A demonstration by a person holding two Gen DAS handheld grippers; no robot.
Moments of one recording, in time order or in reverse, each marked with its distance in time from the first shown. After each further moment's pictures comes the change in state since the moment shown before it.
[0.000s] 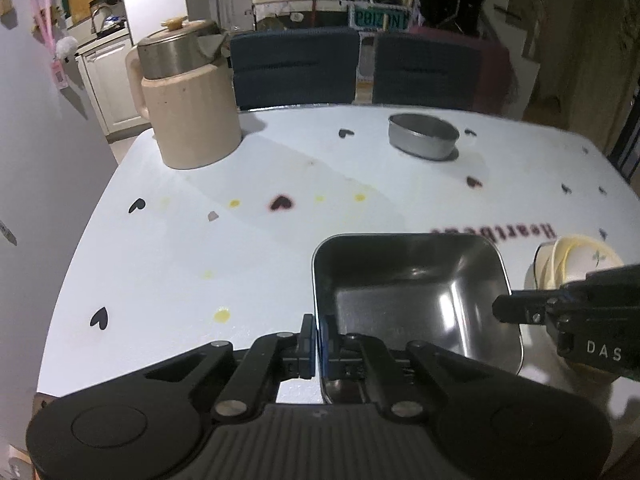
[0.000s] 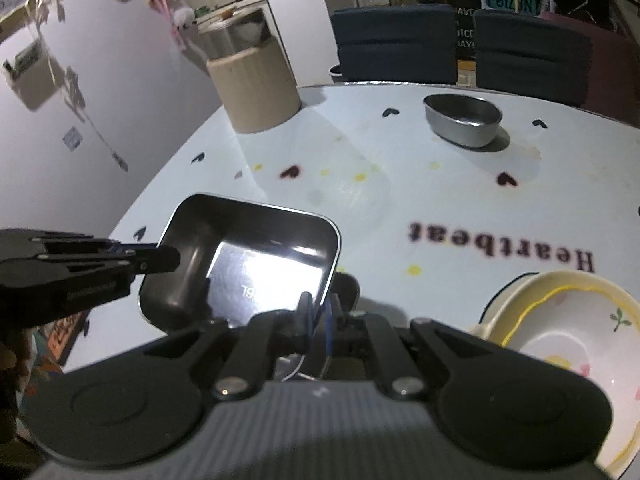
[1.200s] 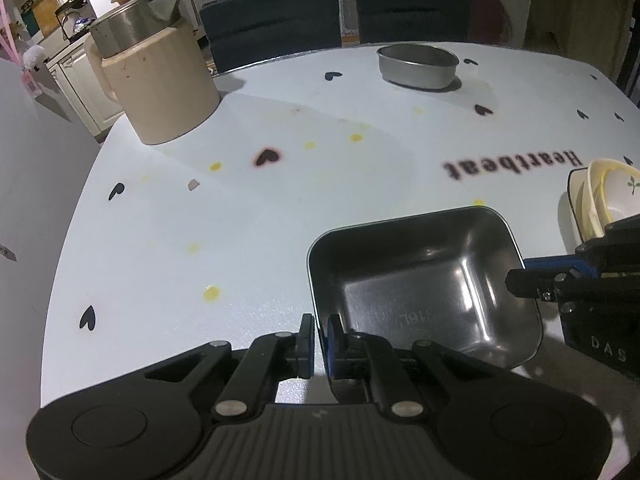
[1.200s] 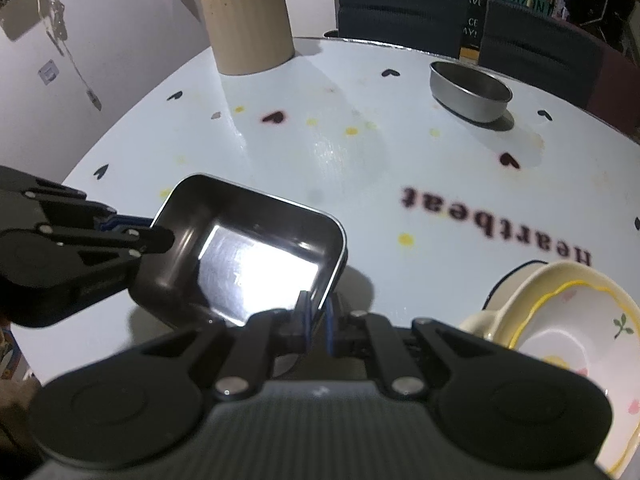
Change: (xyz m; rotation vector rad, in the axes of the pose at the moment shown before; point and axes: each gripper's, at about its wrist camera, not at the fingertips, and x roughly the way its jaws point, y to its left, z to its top) left arm 0.048 -0.016 -0.008 0.130 0.122 0.056; right arm 0.034 0.011 -0.012 -0.107 0.109 -0.118
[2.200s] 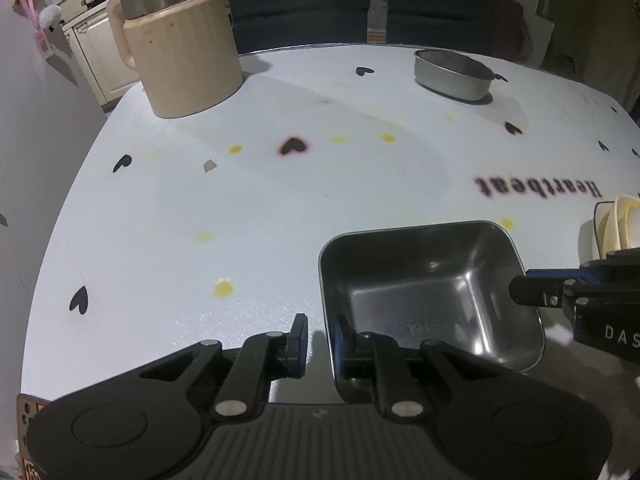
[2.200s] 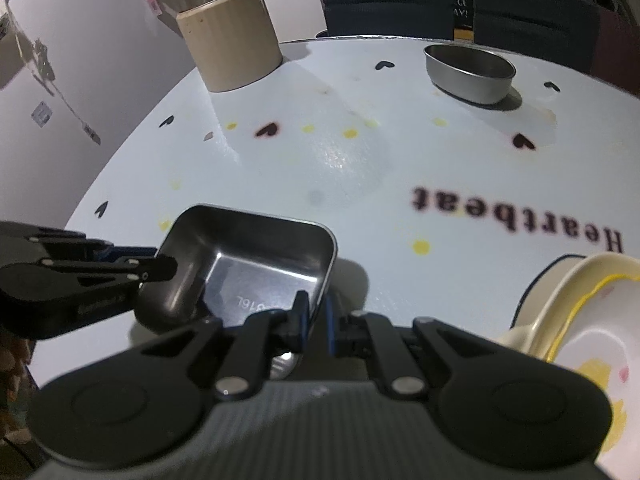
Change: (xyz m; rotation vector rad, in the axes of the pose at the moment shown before) left arm 0.018 0.029 0.003 -0.113 0.016 -0.034; right arm 0.021 -0.017 0.011 0.131 -0.011 0.087
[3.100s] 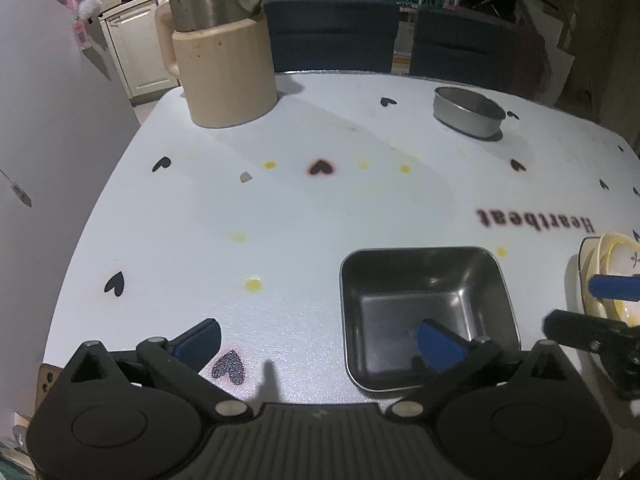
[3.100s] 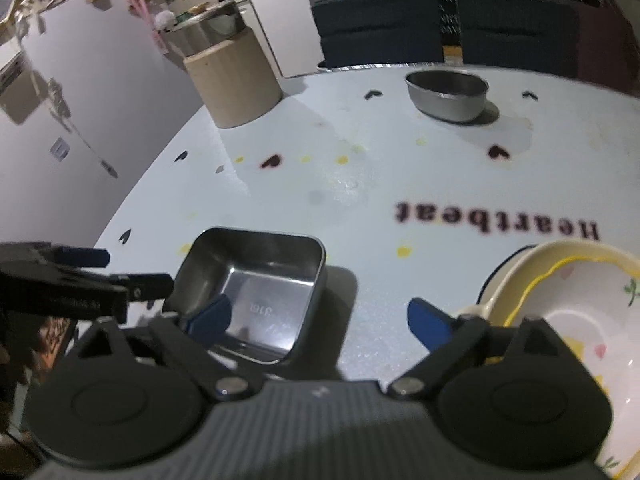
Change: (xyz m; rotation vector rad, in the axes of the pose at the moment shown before) left arm -0.044 0.013 -0.005 -0.095 -0.053 0.024; right arm -0.042 -0.015 -0.015 0.029 -0.097 0.045
